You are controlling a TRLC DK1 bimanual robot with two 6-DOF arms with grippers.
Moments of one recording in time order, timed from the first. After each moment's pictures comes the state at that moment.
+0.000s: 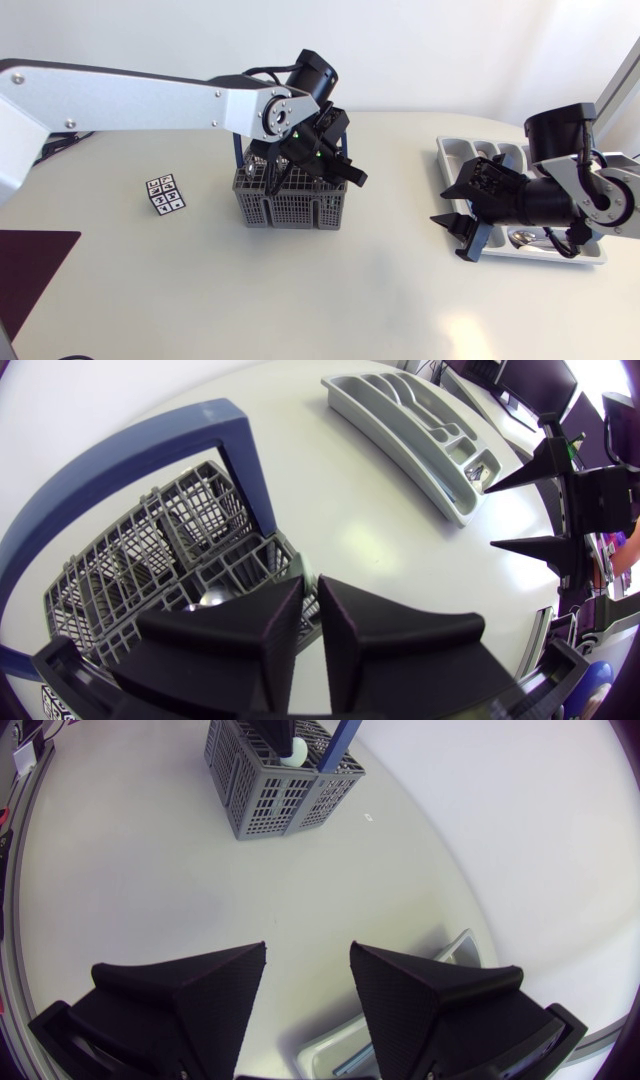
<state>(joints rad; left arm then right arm) -0.65 2.02 1.58 -0.47 0.16 0.03 0.11 1.28 0.71 -0.28 -0.27 -0.91</state>
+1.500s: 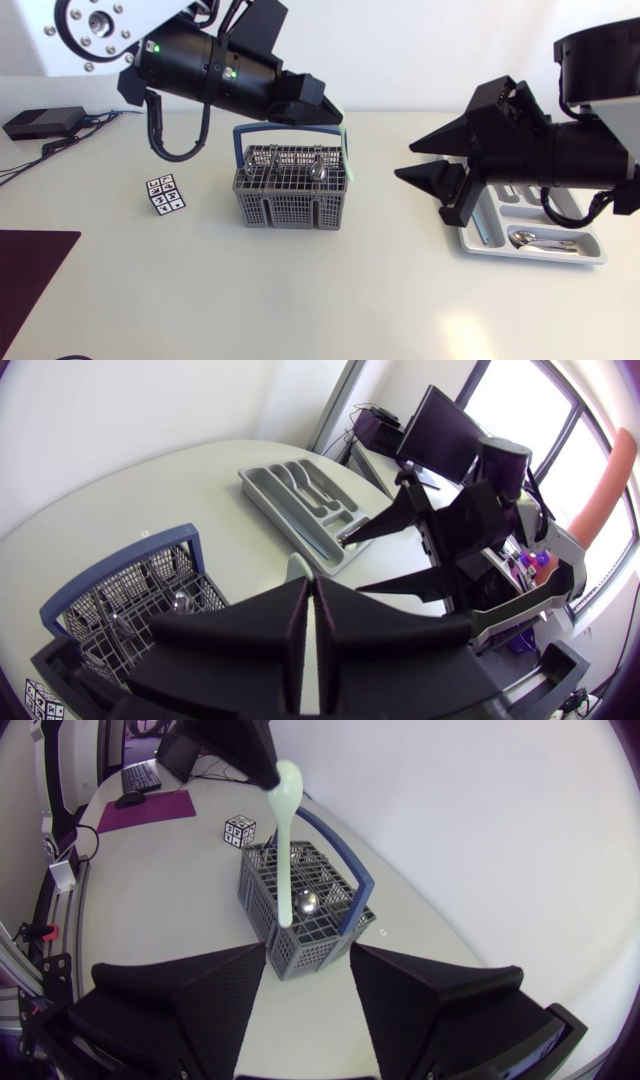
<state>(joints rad) -0.57 1.55 1.42 -0.50 0.55 -0.07 0.32 1.12 0.89 -0.35 -0.42 -0.57</state>
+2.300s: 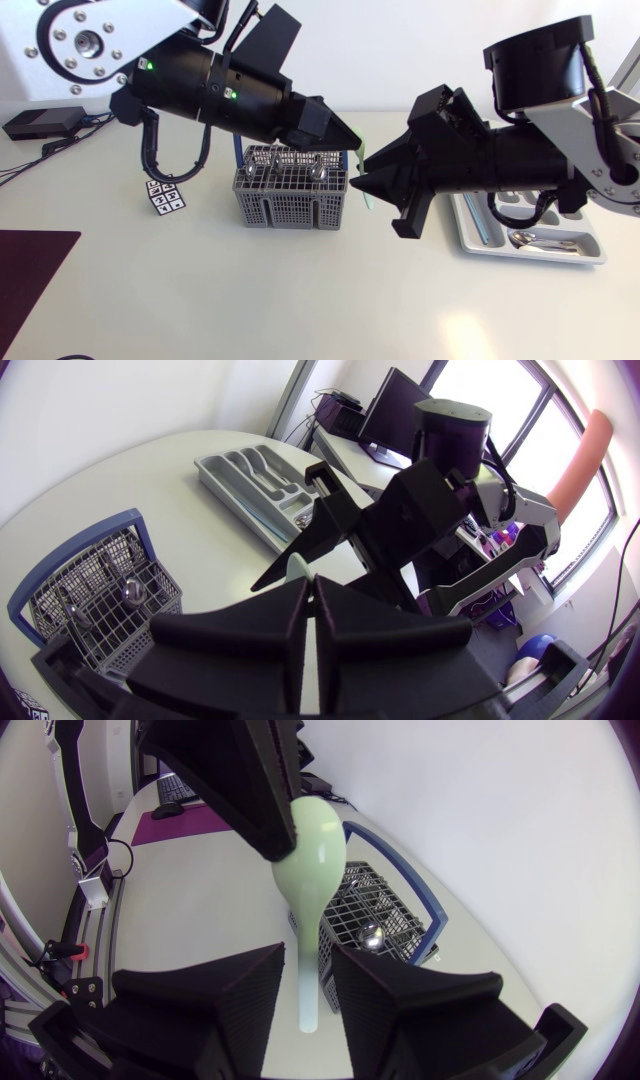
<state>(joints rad) -0.63 1.50 1.36 -0.51 0.64 -0.04 0.50 1.22 0.91 -0.29 -0.44 -0.47</state>
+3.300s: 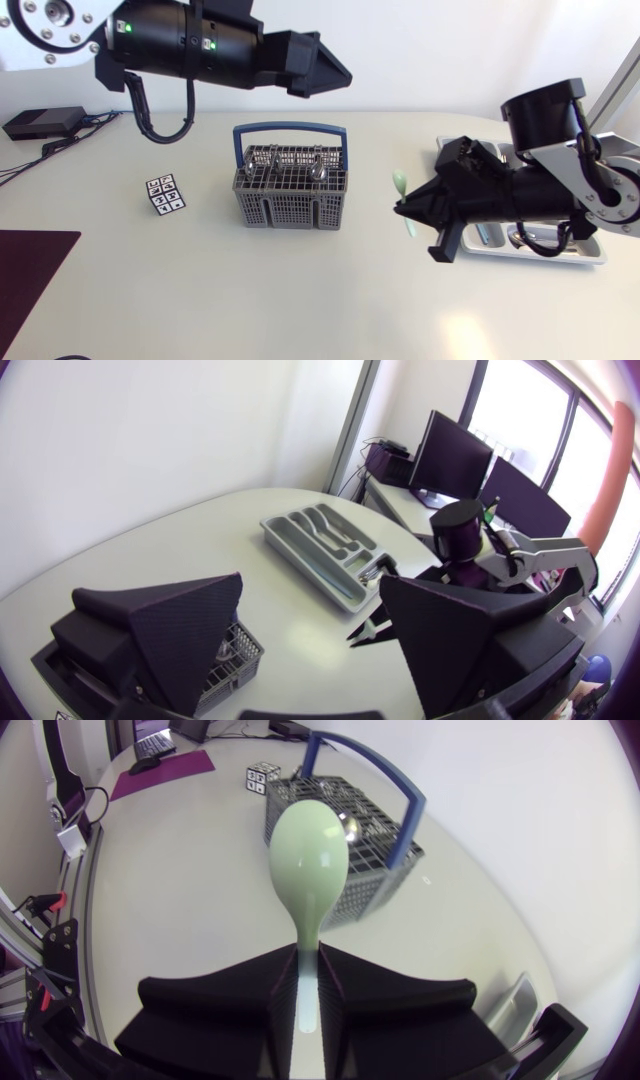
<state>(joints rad) -0.54 1.51 1.41 -0.38 0.47 -0.03 0.28 1.22 0.77 -0.36 -0.44 -0.63</state>
